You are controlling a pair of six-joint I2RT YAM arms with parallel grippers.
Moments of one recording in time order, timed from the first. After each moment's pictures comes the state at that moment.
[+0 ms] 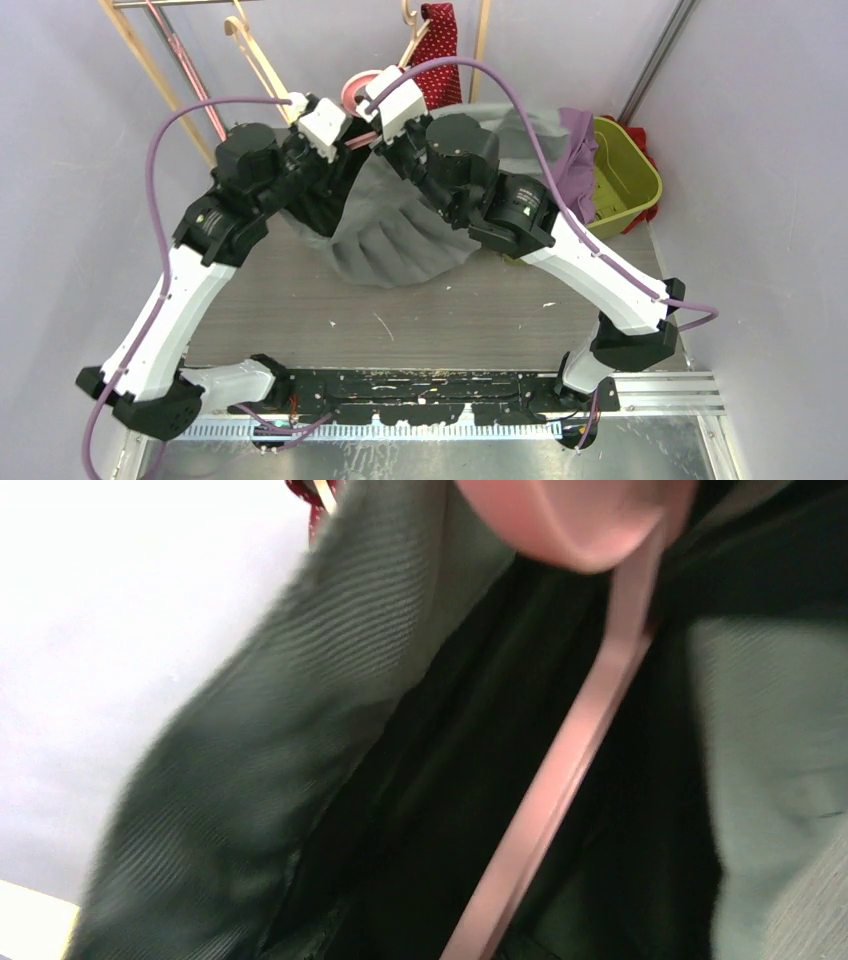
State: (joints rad) left arm -0.55 1.13 1.56 -0.59 0.07 0.31; right arm 1.14 1.59 2.07 -0.50 0.58 -0.33
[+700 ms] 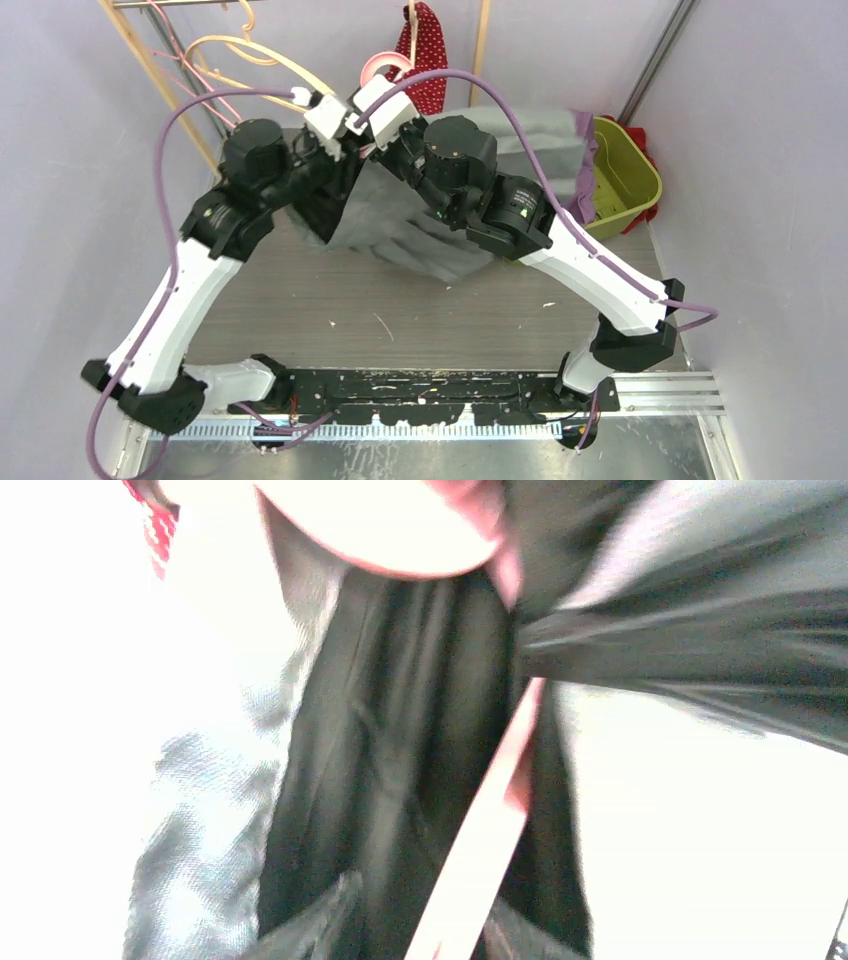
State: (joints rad) left arm -0.55 1.22 1.57 -0.53 0.25 0.15; right arm 1.13 1.61 2.11 -0.49 0.55 -0.45
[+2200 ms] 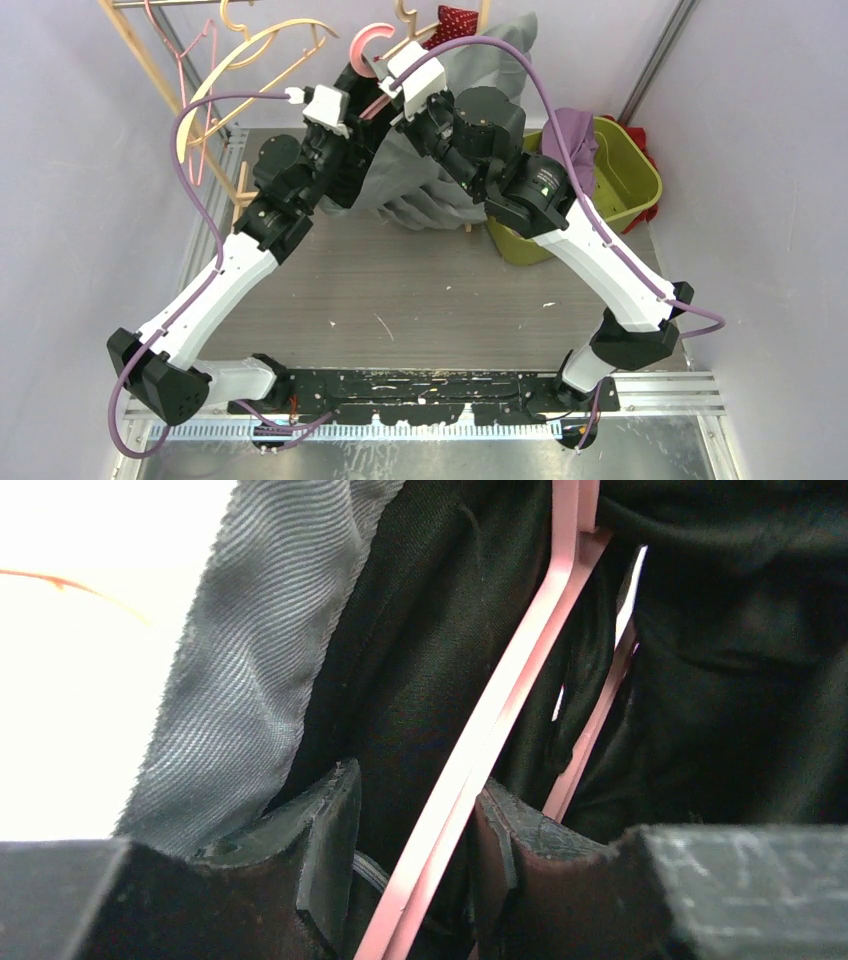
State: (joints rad) left arm -0.56 1.24 1.27 0.16 -0.07 0.07; right arm 0.99 1.59 2.14 -0.52 0.41 -0.38
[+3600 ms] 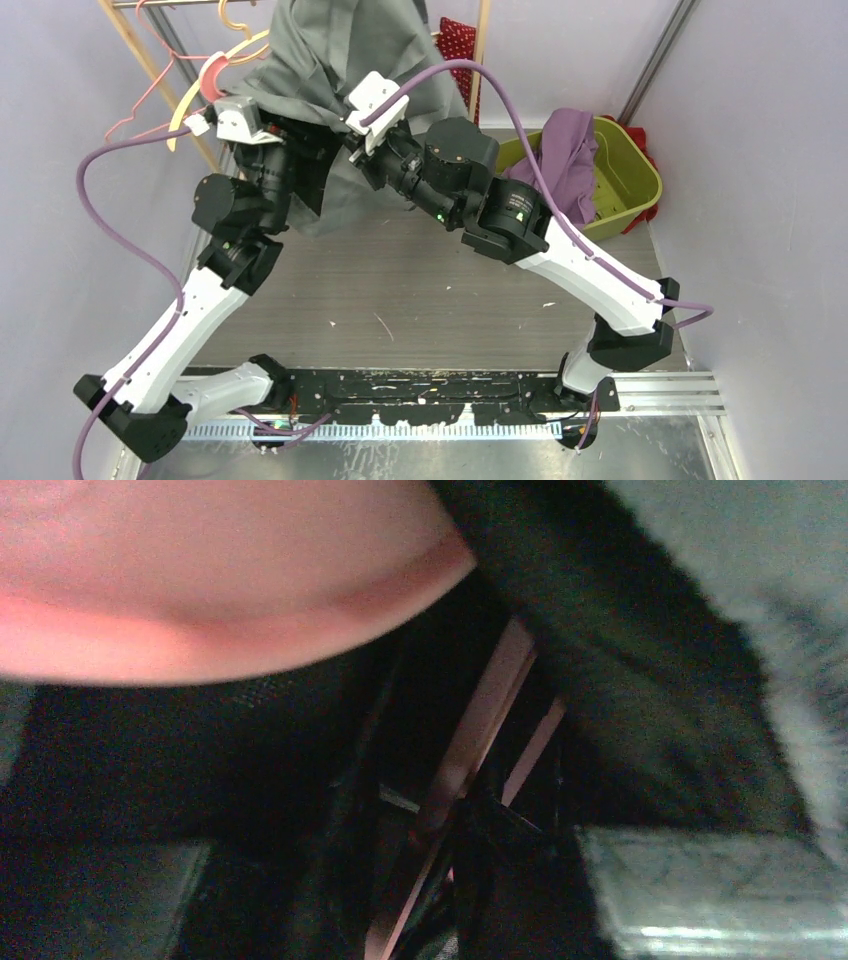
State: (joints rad) left arm -0.59 1.06 1.24 0.42 -0.29 -0.06; right arm 1.16 1.61 2.12 -0.40 0.31 -0.27
